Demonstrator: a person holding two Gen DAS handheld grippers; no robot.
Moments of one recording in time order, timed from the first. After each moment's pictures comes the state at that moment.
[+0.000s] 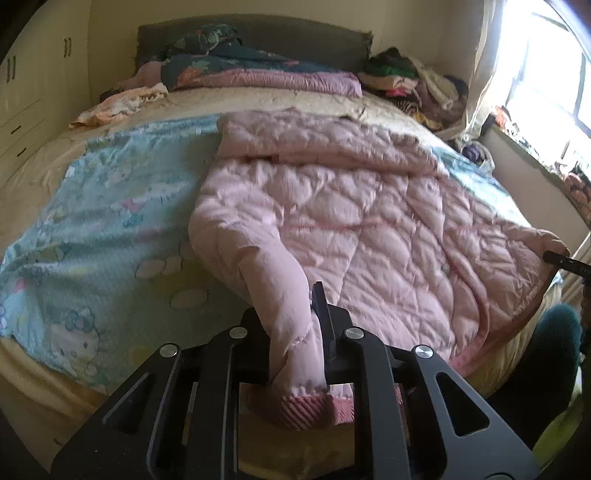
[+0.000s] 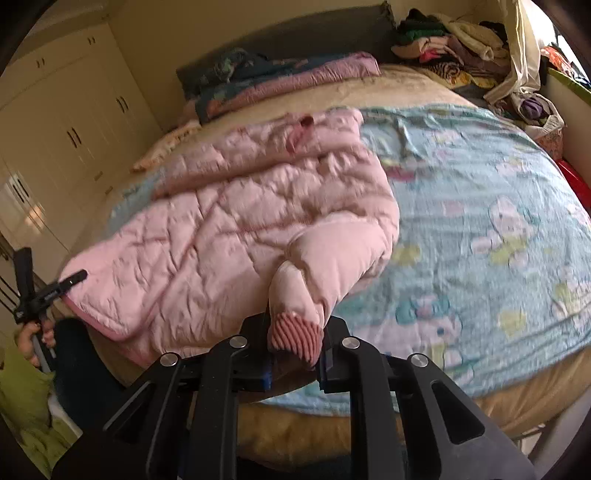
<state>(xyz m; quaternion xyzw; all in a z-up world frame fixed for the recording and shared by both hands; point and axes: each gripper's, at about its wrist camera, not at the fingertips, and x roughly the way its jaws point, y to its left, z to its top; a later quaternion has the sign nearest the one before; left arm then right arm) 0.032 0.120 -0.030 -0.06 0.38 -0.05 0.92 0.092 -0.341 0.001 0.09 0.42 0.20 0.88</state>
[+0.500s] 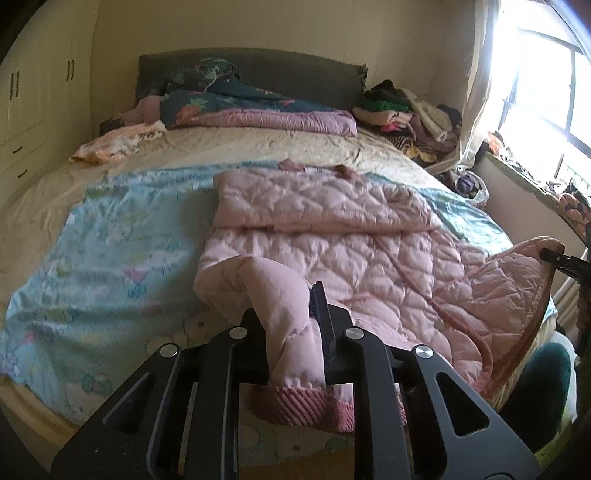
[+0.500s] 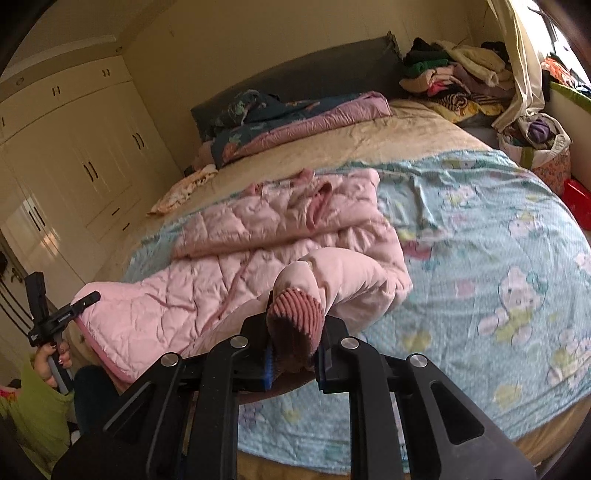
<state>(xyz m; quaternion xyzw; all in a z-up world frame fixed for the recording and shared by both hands) 0.059 0.119 0.024 -0.06 0.32 -0.05 0.95 0.128 -0.342 0.060 0.12 0.35 0.22 0.90</state>
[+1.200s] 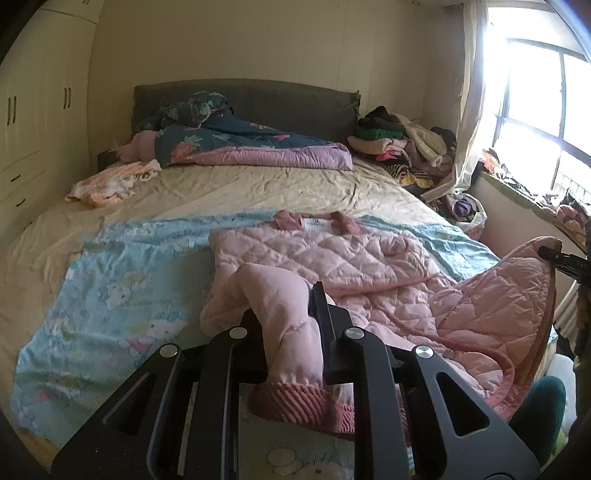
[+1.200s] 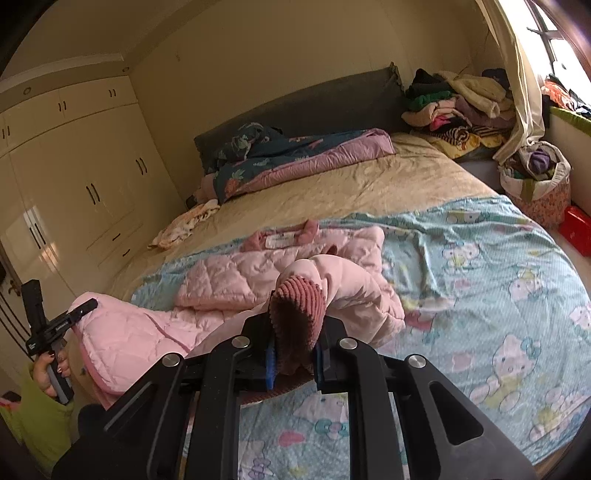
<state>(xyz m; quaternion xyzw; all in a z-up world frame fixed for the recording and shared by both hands) 0.095 0.117 0.082 -0.04 0.26 -0.06 0.96 0.169 -0.339 0.119 0.12 0.29 0.21 0.92</state>
